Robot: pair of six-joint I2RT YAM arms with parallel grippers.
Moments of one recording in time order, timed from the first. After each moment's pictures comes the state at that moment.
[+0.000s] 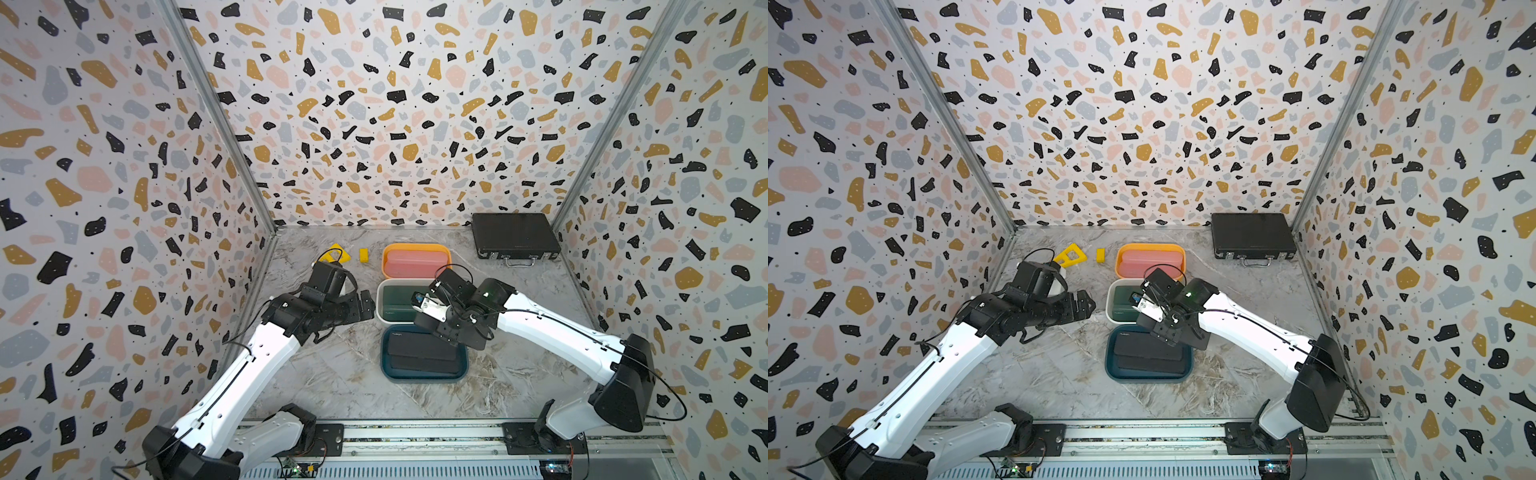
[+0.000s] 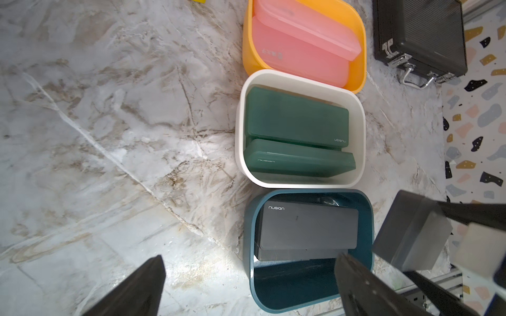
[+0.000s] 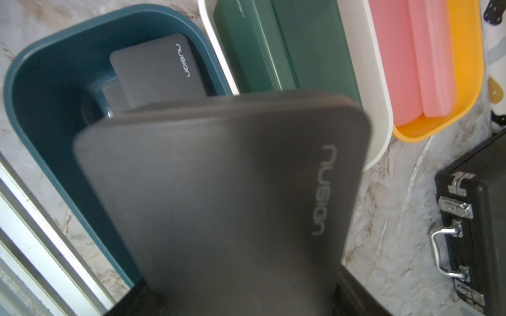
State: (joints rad) left arm -0.42 1.08 1.12 -0.95 0.07 -0.59; right arm 0.94 1.51 1.36 -1.02 0.14 -0.33
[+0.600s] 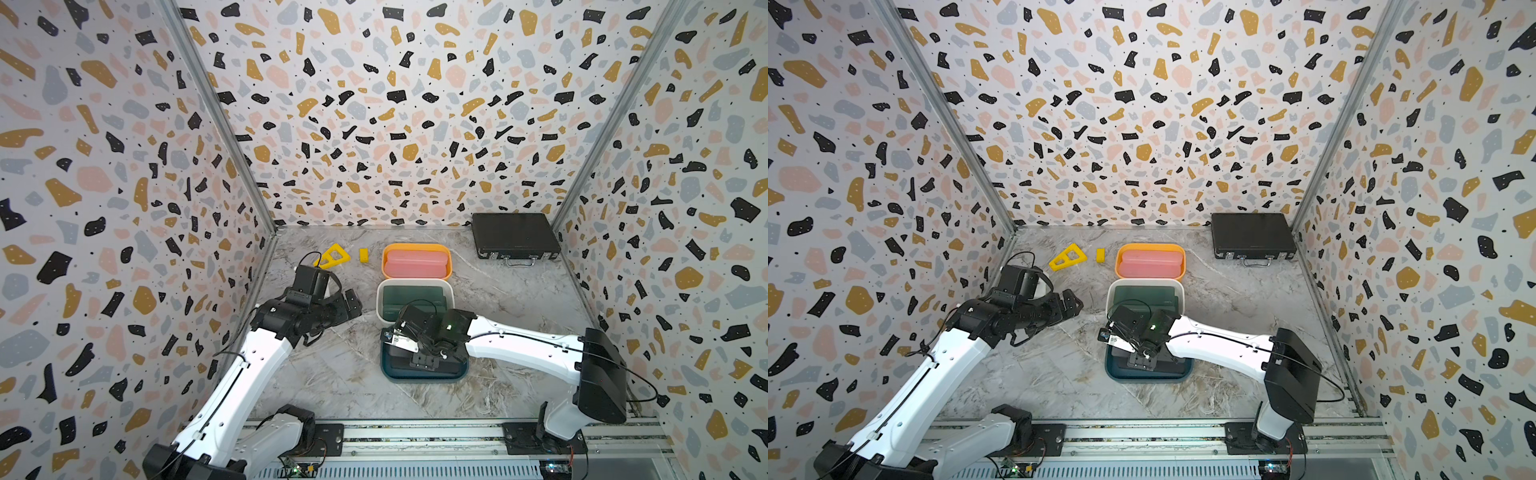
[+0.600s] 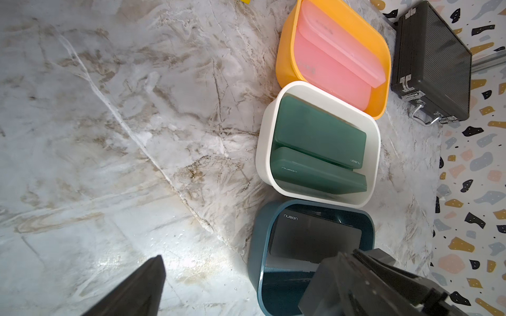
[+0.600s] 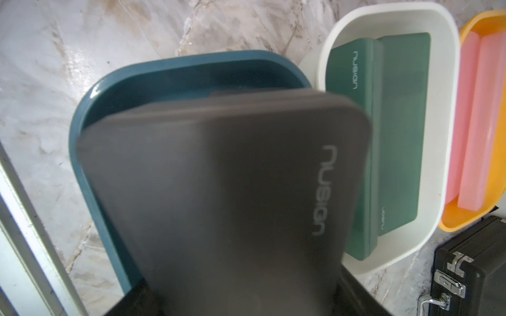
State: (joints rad) left arm -0.30 1.04 1.05 -0.95 0.14 -0.63; right arm 1.15 1.64 1.29 -0.86 0.22 -0.33
